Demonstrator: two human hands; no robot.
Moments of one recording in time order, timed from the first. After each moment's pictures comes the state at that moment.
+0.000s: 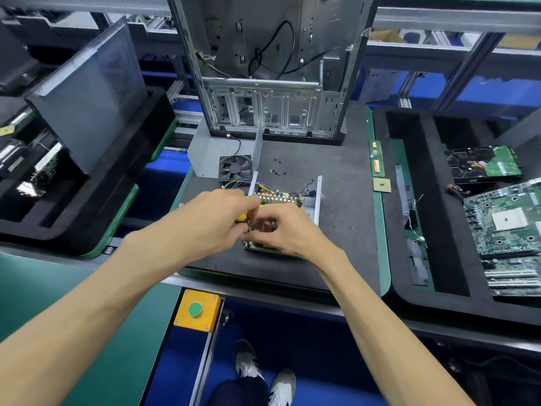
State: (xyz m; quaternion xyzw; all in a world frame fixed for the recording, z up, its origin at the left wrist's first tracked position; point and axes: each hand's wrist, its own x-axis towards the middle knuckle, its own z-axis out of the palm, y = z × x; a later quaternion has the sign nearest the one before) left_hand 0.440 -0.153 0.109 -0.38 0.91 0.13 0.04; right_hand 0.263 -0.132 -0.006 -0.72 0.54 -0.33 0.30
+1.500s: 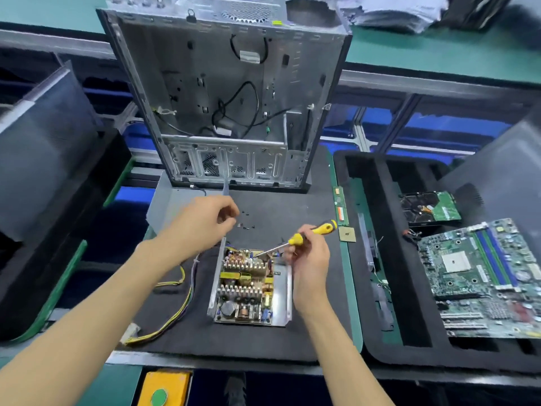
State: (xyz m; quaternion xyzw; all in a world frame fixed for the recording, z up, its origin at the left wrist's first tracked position) left_hand 0.381 -0.288 0.083 -0.44 0.85 0.27 -0.10; right_hand 0.221 -0.159 0.028 -0.09 0.51 -0.74 0.42
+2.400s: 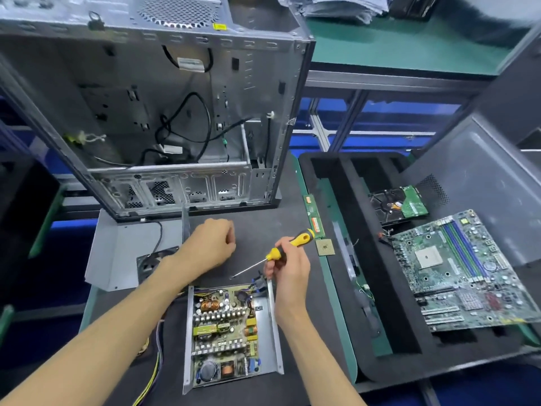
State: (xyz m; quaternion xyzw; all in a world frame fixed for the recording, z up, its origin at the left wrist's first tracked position) left_hand 0.293 -0.354 0.013 -0.39 0.88 0.26 0.00; right_hand 0.205 -0.203 0.019 -0.07 0.56 -0.74 0.36
